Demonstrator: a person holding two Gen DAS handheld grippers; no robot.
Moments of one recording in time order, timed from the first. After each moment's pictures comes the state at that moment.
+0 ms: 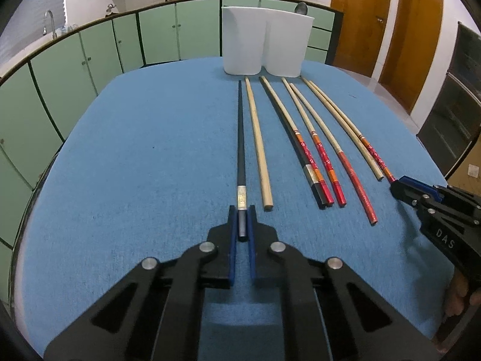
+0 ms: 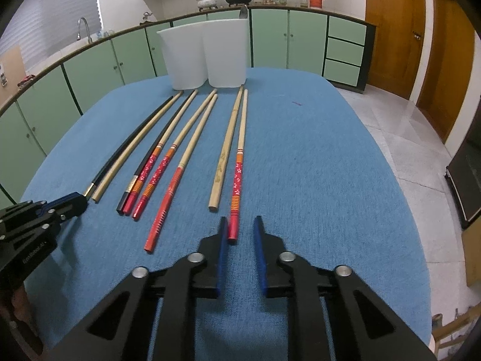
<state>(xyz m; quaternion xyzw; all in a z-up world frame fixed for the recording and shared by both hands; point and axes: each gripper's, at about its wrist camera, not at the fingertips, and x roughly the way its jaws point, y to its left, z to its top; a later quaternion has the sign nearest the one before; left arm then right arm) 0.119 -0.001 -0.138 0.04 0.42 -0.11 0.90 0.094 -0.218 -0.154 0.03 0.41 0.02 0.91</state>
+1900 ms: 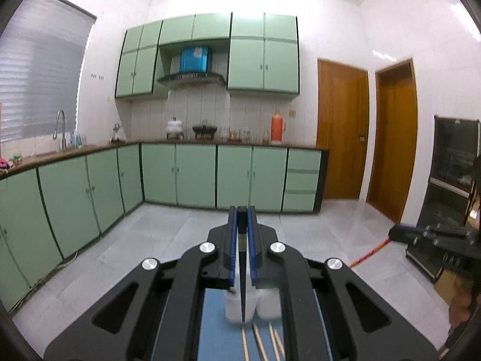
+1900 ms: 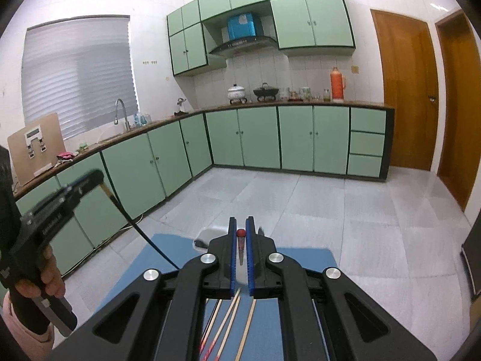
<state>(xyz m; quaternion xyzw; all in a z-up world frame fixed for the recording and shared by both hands) 0.192 -0.020 0.152 -0.01 0.09 -0.13 0.99 0.173 -0.262 0.134 0.06 0.21 0.10 0.97</state>
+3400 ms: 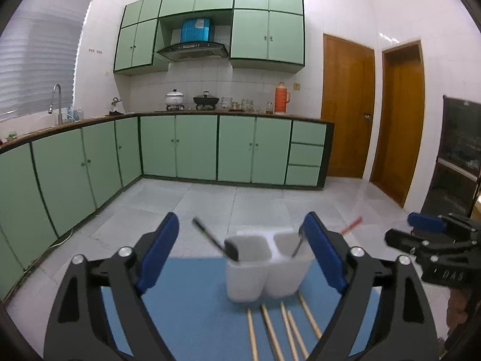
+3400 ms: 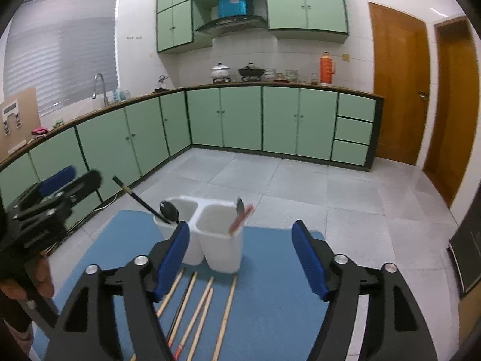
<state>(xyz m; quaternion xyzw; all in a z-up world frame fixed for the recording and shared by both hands) 0.230 -0.011 0.050 0.00 0.16 -0.13 0.98 0.202 -0.248 0.037 0.02 0.26 0.04 0.97</state>
